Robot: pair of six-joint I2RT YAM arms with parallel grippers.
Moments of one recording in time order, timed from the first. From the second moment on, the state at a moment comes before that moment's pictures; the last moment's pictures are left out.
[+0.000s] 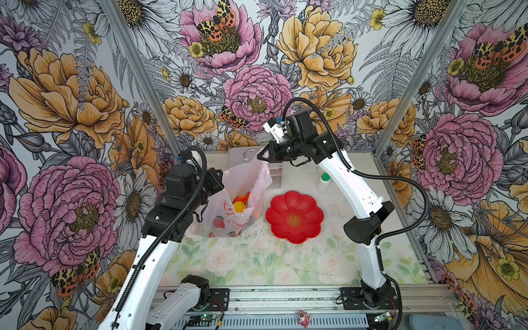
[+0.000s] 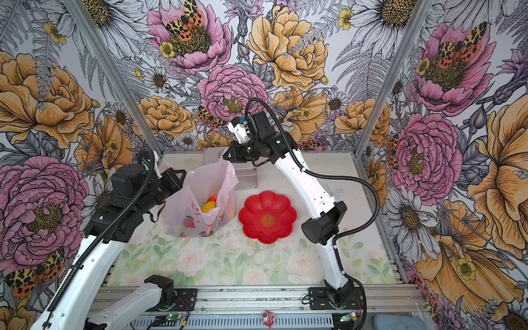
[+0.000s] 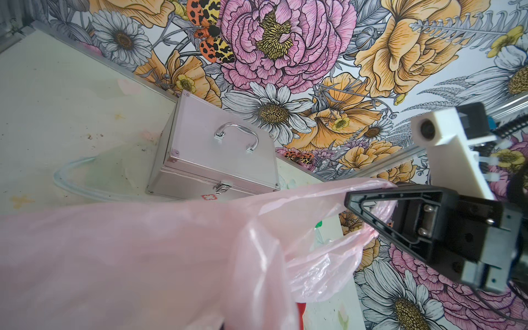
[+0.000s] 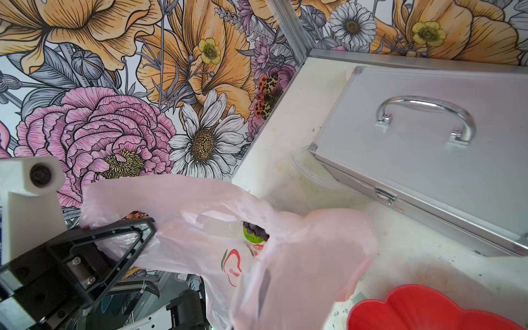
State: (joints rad) left arm -0.25 0.94 1.22 -0.67 0.07 -0.71; right arm 0.63 2.13 2.59 -1.11 -0.54 0.41
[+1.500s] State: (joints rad) left arm -0.15 0.90 1.31 -0.74 0.08 -0.66; right arm 0.39 1.78 2.15 -1.10 -0.42 0.35
